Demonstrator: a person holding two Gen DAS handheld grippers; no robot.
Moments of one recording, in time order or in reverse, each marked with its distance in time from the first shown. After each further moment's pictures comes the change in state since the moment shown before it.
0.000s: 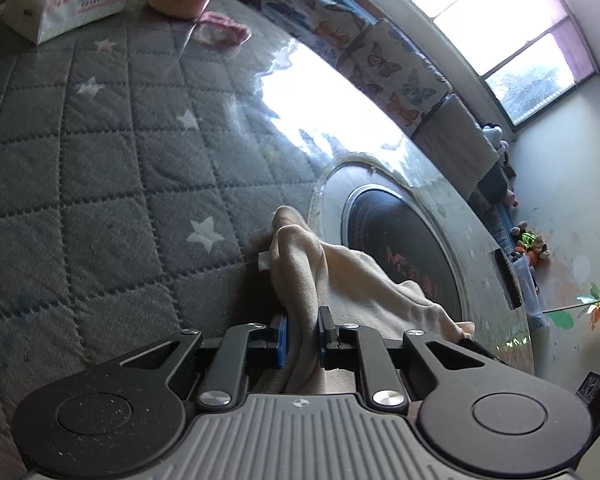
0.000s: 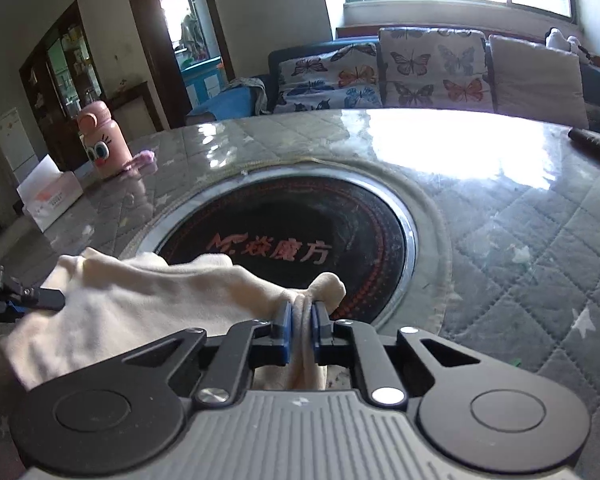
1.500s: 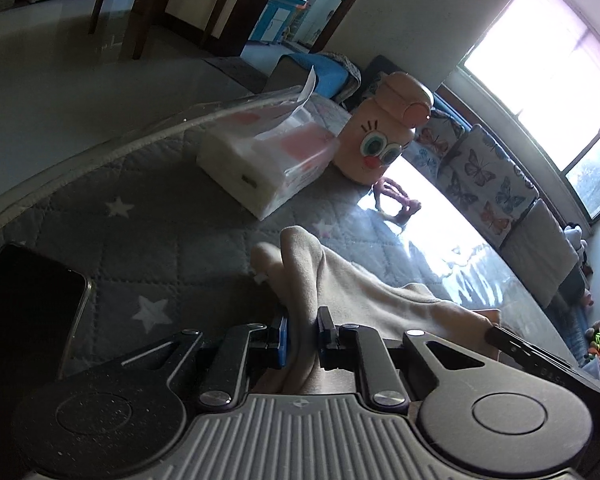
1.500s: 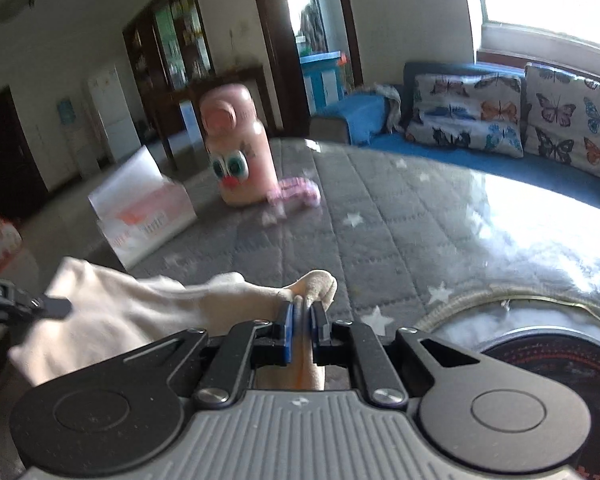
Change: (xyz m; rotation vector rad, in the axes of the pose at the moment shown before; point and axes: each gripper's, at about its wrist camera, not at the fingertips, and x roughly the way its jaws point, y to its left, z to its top) left arm -0.090 0.117 0.079 -0.112 -0.271 0.262; right arm 0.143 0.177 0.100 -0.228 0.030 0.245
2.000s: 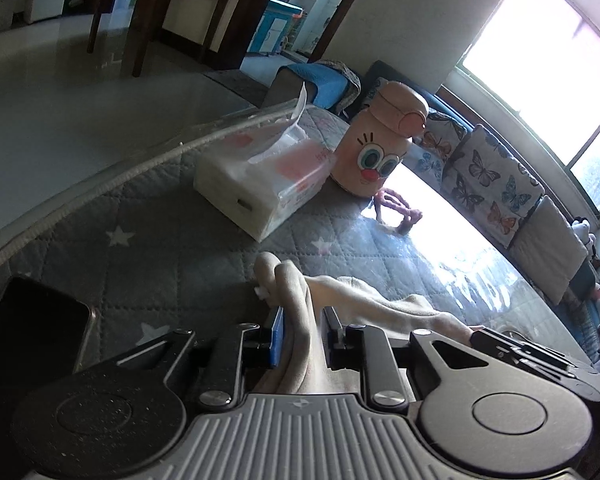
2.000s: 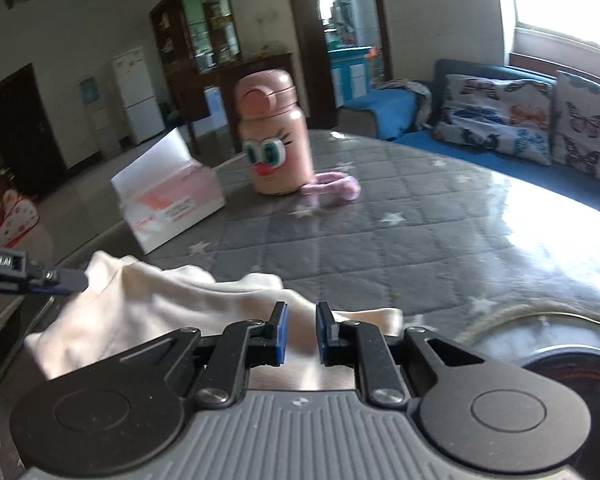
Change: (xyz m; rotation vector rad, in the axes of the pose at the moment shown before) left arm -0.004 -0.011 0.010 0.048 -0.045 0.040; right arm 0.015 0.026 0.006 -0.081 0.023 0.072
